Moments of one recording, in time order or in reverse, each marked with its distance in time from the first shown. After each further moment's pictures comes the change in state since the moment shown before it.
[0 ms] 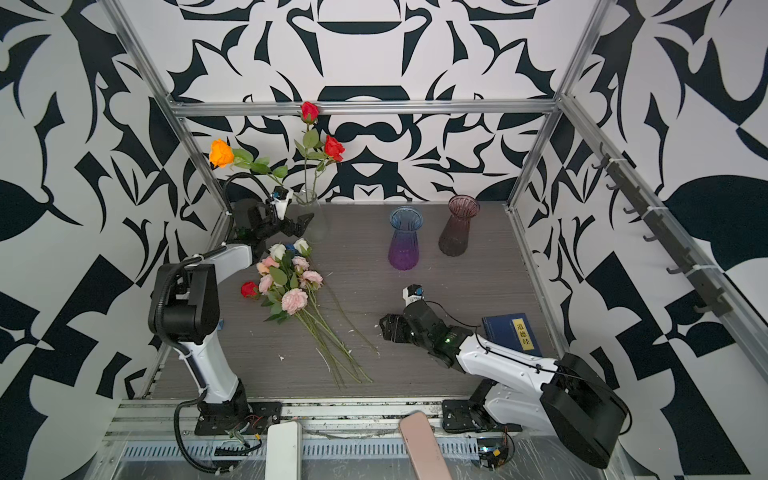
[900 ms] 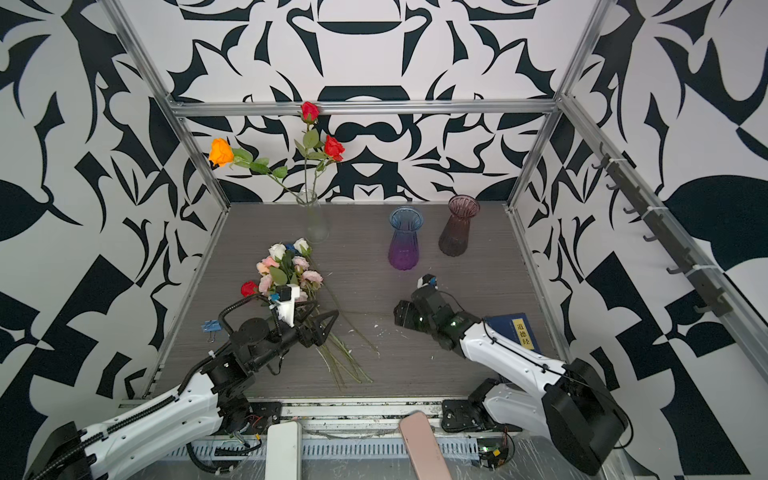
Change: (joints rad) left arm -0.758 -1.186 -1.006 -0.122 -0.536 -0.762; right arm -0.229 -0.003 0.229 -0.314 -0.014 -0.012
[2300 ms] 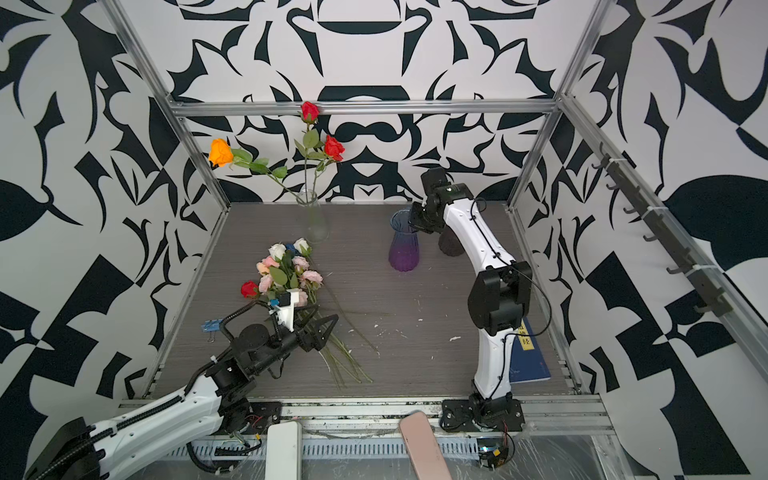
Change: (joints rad) left arm 0.000 0.050 -0.047 0.119 0.020 -0.005; right arm -0.308 0.848 1.318 -0.695 -0.176 -0.288
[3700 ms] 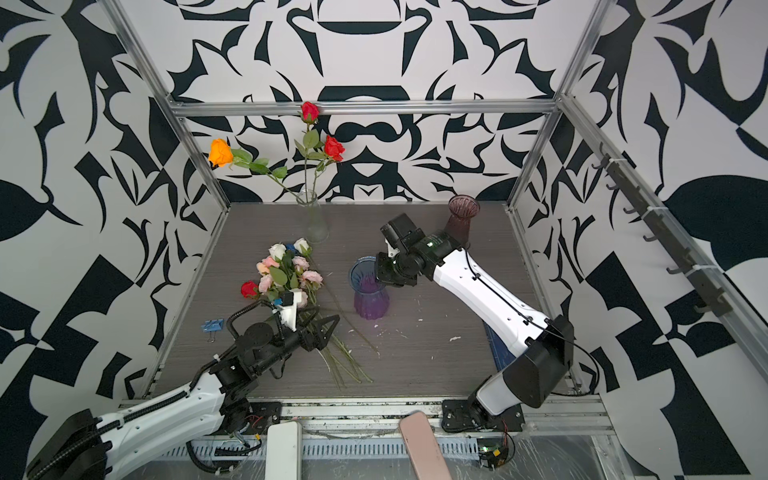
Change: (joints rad) left arm 0.000 0.055 0.000 0.014 -0.012 -0.019; right arm 0.388 -0.435 -0.410 -0.003 0.002 0.199
